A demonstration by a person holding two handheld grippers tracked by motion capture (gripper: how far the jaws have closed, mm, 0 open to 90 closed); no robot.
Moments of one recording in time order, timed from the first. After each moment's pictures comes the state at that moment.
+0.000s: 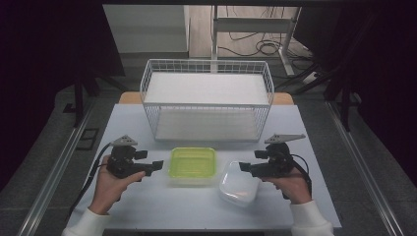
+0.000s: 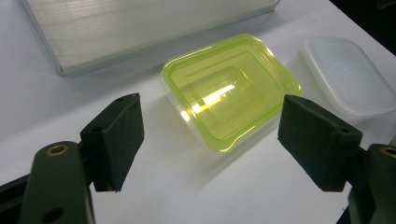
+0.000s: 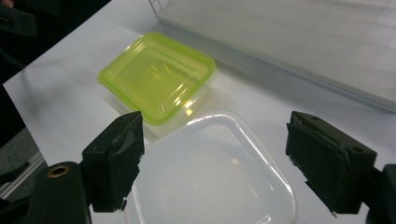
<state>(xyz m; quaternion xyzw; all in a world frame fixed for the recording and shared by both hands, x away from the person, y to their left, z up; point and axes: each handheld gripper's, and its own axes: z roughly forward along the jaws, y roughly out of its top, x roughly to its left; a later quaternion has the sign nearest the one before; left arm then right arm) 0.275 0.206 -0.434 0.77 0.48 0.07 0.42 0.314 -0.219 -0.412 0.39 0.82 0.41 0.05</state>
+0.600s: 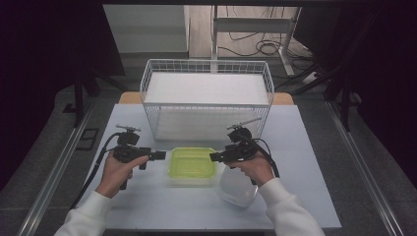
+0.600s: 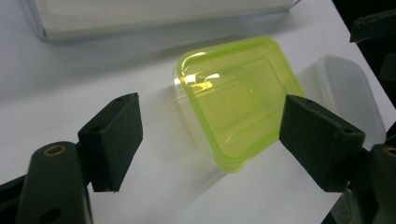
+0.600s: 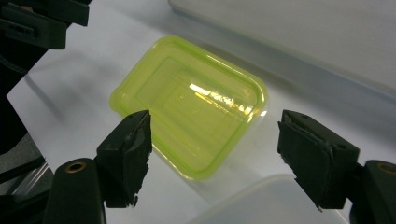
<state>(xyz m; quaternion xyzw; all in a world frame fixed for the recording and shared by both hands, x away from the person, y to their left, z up) 0.324 0.211 -0.452 0.73 0.55 -0.04 0.39 0.354 -0.129 -0.416 0.42 0.84 0.34 -0.01</state>
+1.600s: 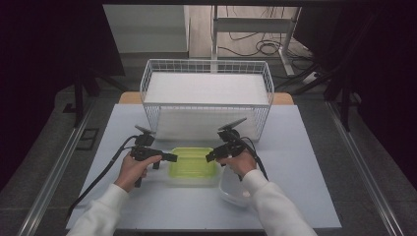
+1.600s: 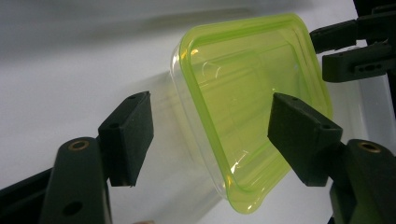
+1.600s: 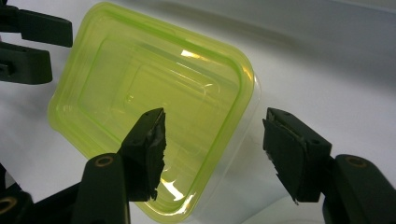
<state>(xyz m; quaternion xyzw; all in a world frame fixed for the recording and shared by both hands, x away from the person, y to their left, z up) 0.355 0.189 -0.494 0.73 0.56 -0.12 0.37 0.392 -0.107 -0.467 0.51 0.82 0.25 -0.07</state>
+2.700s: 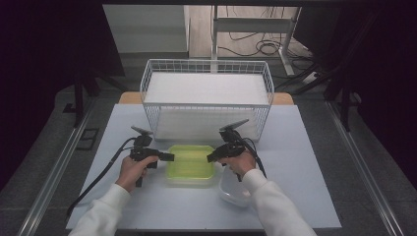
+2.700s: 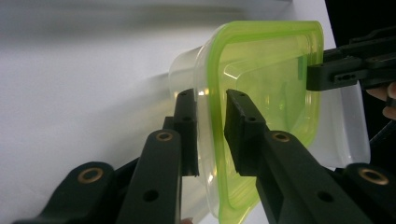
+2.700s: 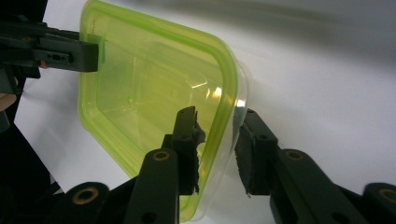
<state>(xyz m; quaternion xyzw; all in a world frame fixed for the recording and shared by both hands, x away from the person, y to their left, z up) 0.359 0.198 -0.507 0.70 0.57 -0.16 0.40 0.395 -0.111 -0.472 0.52 0.80 0.27 -0.13</state>
